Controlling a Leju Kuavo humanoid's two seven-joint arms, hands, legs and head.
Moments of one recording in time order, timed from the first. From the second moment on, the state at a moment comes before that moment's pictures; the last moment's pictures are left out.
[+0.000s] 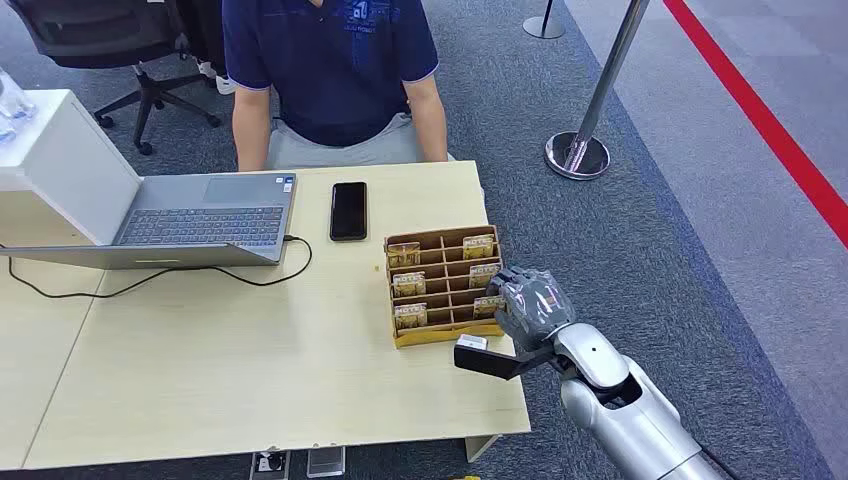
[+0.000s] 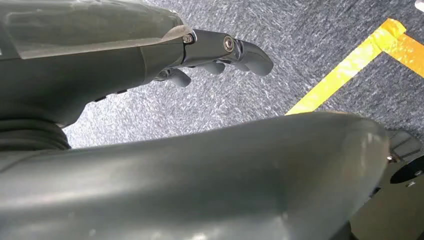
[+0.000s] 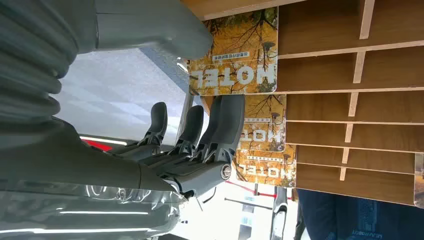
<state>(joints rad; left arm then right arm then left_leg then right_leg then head) -0.09 -0.04 -0.13 -0.19 -0.64 0.04 0.03 -0.22 -0.31 0.46 -1.40 1.11 -0.04 0.03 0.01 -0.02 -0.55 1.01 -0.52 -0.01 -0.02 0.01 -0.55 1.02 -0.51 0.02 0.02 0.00</state>
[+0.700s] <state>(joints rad) -0.09 -0.04 -0.13 -0.19 -0.67 0.05 0.02 -0.22 -0.30 0.46 -1.39 1.11 -0.04 0.02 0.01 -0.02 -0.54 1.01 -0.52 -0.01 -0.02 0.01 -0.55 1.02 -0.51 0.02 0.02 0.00</state>
